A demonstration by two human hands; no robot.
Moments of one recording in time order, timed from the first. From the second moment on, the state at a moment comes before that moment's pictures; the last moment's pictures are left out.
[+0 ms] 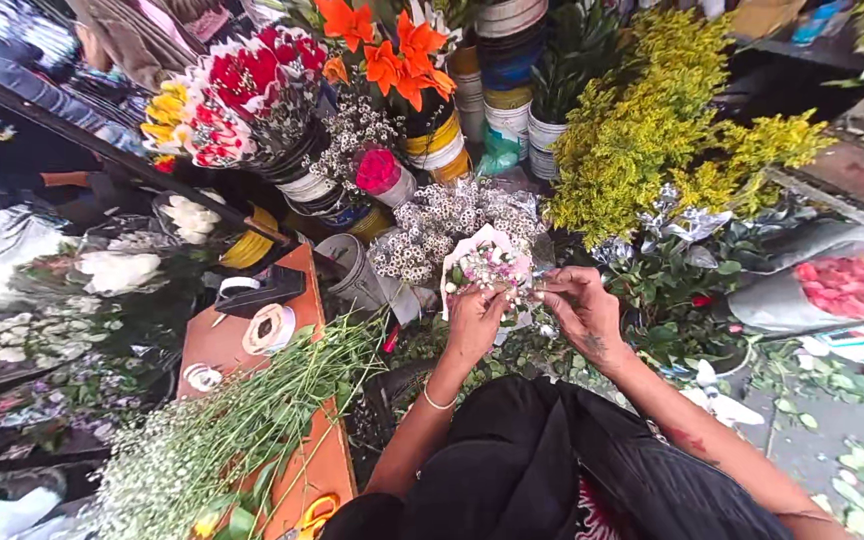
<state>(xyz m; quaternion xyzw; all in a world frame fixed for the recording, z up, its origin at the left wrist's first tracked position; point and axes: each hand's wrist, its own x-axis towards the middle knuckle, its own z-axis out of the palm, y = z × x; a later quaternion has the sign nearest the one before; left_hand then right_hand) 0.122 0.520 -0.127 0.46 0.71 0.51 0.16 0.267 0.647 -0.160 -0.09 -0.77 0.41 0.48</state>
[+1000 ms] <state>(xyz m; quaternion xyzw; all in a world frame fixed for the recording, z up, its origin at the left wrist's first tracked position) 0.139 0.489 -0.260 0.17 0.86 0.44 0.21 0.229 0.596 -0.317 -0.17 -0.75 0.56 0.29</state>
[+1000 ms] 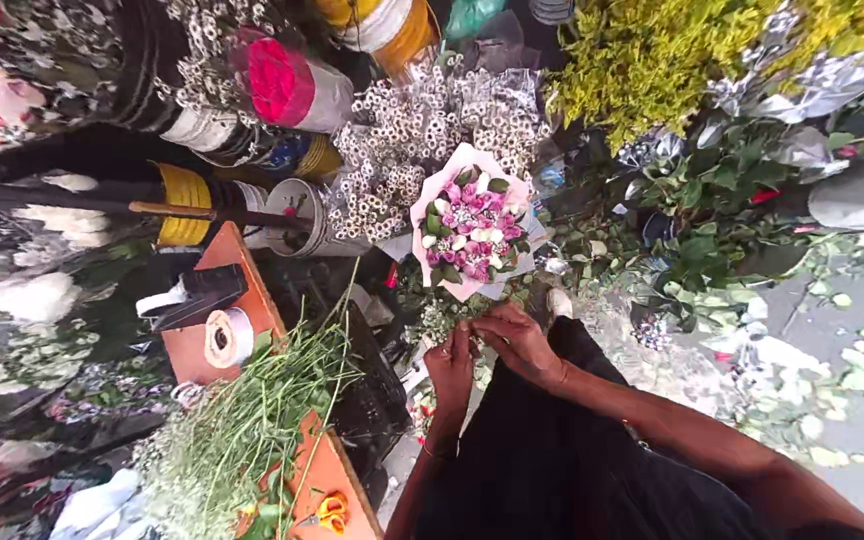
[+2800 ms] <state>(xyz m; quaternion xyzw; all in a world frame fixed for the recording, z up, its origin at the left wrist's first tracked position) 0.058 0.627 -0.322 0.28 0.49 0.24 0.79 0.249 0.724 -0.436 -0.03 -0.51 0.85 0.13</state>
